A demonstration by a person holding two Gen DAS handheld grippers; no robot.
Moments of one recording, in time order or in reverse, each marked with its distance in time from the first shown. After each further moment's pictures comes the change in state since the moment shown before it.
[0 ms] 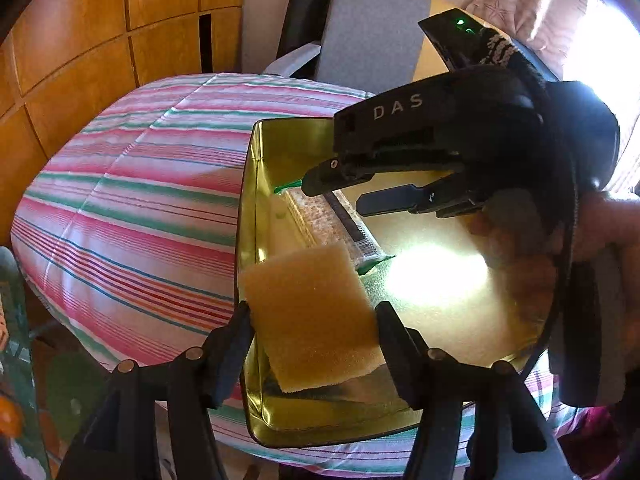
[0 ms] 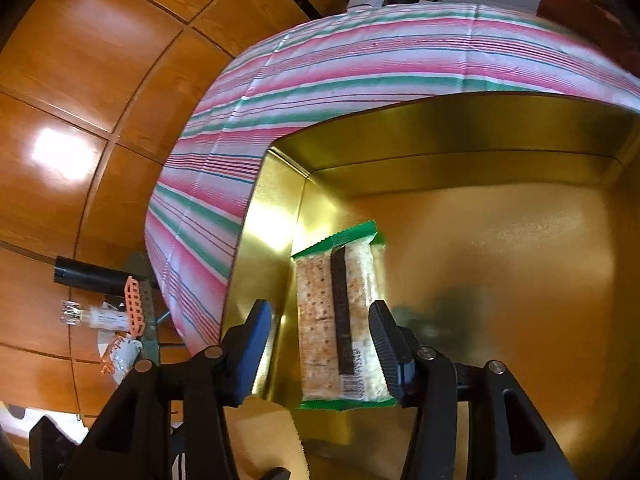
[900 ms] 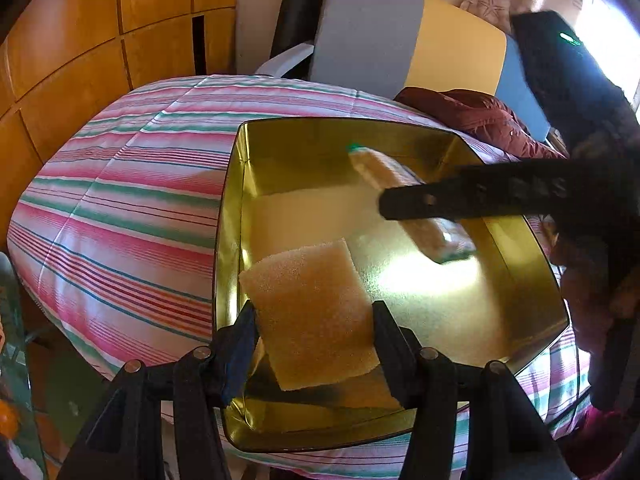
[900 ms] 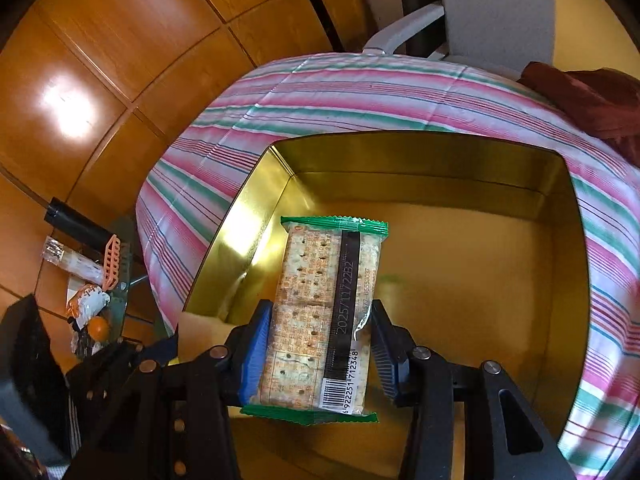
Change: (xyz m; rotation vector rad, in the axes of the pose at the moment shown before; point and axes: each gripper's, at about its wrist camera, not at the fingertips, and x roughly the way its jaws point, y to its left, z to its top) left arm 0.005 -0.009 0.002 0.008 0.002 -0.013; right arm -0.053 -0.008 -0.037 -0.215 -0.086 -0.122
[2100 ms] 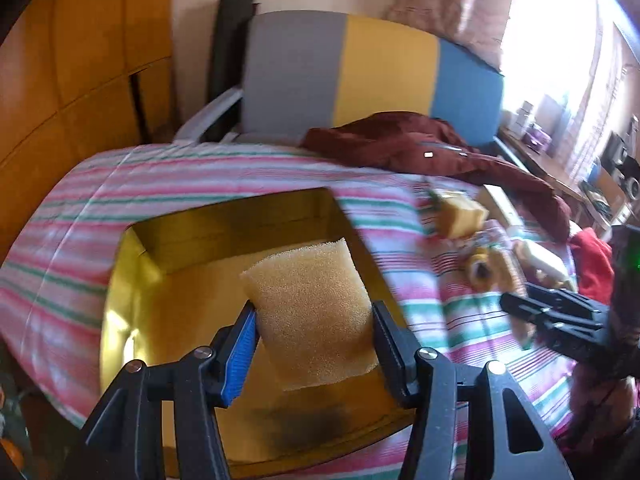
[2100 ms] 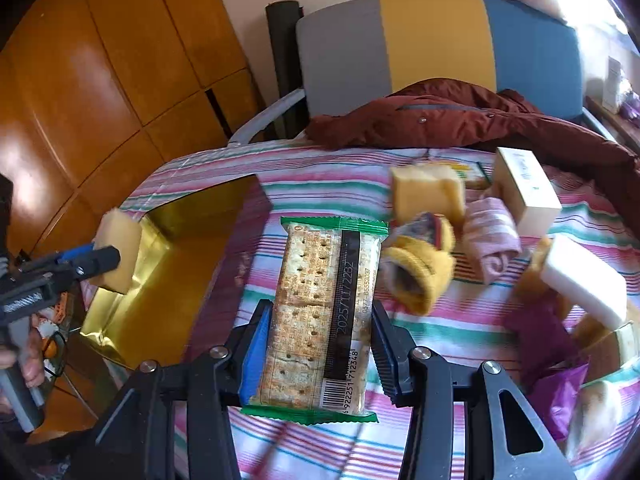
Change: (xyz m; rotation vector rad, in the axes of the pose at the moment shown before) left arm -0.028 -0.119 0.049 0.117 -0.095 -0.068; right arm -0.173 -0.160 -0.137 0.140 -0.350 -0.240
